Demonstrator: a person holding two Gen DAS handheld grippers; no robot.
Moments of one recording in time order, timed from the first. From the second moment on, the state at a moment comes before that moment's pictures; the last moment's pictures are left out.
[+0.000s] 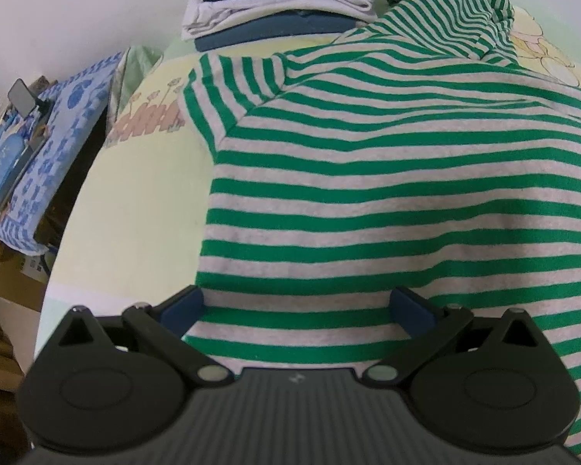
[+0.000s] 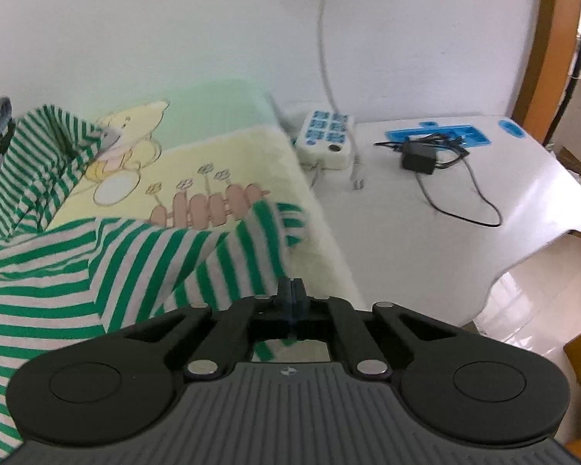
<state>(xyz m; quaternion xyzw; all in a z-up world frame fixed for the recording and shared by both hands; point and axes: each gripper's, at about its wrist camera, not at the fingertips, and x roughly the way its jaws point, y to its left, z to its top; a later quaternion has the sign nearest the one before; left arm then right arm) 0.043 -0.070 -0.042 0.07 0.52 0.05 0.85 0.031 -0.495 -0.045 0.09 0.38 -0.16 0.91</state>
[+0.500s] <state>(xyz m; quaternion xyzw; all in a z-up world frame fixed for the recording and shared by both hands) 0.044 -0.066 -0.042 0.07 0.52 0.04 0.85 0.047 -0.490 -0.070 0.12 0.41 -0.19 0.88</state>
